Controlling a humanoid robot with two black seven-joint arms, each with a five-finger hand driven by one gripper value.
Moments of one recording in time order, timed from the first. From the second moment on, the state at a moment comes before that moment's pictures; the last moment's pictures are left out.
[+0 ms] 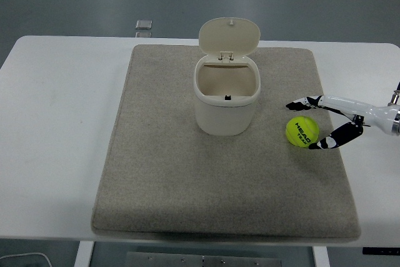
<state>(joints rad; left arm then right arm) 0.04 0.00 -0.14 -0.11 0.09 -0.10 -0.01 0.74 -0.74 0.48 1.15 -1.33 0.34 0.46</state>
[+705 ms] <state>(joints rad) 0.04 0.00 -0.13 -0.11 0.09 -0.10 -0.01 0.74 -0.74 0.48 1.15 -1.35 0.31 0.46</state>
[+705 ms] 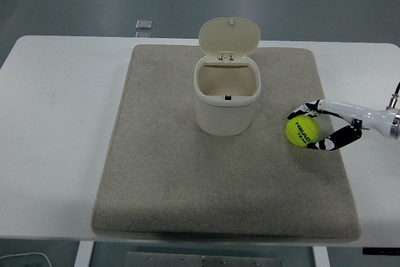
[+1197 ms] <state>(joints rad) 0.04 0.00 -0.13 -0.11 0.09 -0.10 -0.01 0.79 -0.77 0.50 1.16 -1.30 0.33 0.51</state>
